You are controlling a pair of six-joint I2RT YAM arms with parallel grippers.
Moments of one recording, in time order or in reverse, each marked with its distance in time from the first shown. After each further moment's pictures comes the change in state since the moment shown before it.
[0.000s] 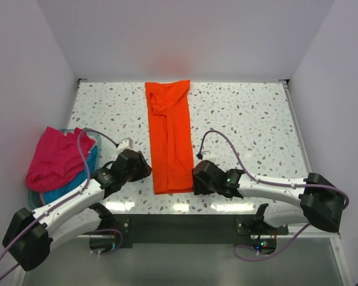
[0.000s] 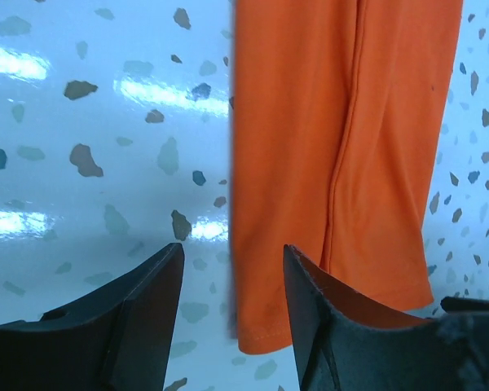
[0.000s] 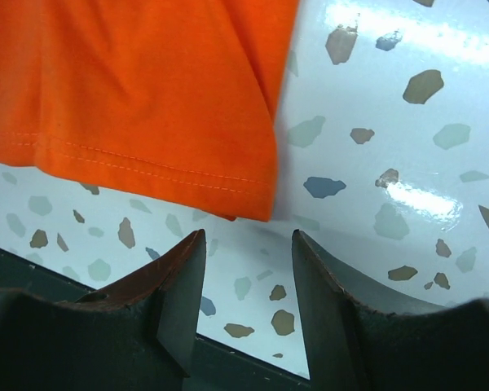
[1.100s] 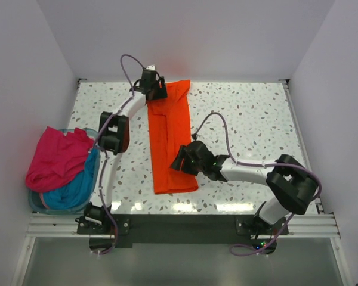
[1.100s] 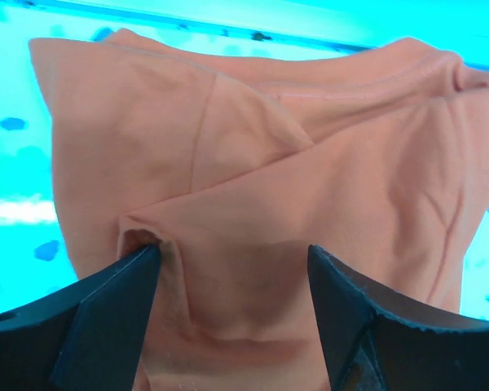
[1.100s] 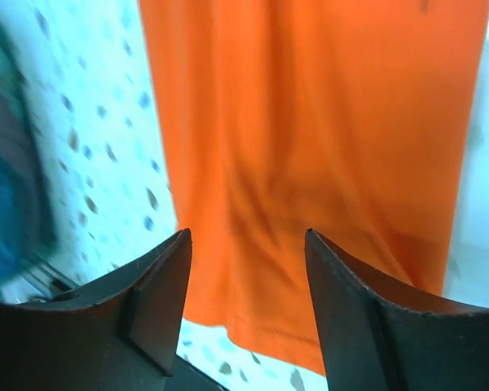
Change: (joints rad) left arm 0.364 1.660 1.796 0.006 0.163 0.487; right arm -0.152 0.286 0.122 0.388 -0.142 0.235
